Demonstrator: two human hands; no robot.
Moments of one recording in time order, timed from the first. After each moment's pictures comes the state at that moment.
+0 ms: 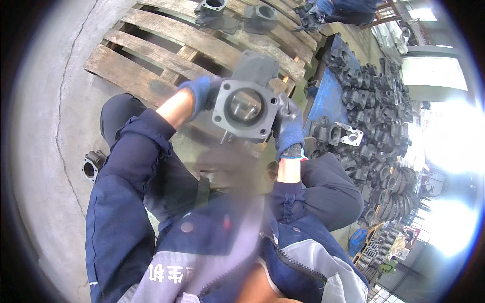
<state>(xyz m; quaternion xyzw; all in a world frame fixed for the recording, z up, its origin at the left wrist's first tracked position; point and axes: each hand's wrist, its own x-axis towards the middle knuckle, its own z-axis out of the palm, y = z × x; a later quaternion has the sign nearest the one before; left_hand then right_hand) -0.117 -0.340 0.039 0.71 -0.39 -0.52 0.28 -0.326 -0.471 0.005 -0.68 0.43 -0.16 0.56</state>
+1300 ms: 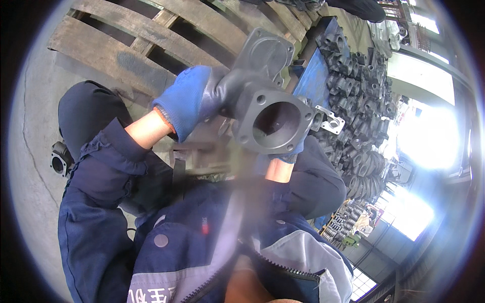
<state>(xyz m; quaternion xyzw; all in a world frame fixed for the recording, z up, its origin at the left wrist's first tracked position) -0.154 -0.326 -0.014 0.69 -0.40 -0.32 0.51 -0.347 -0.470 0.005 -0.34 0.37 -0.36 0.78</state>
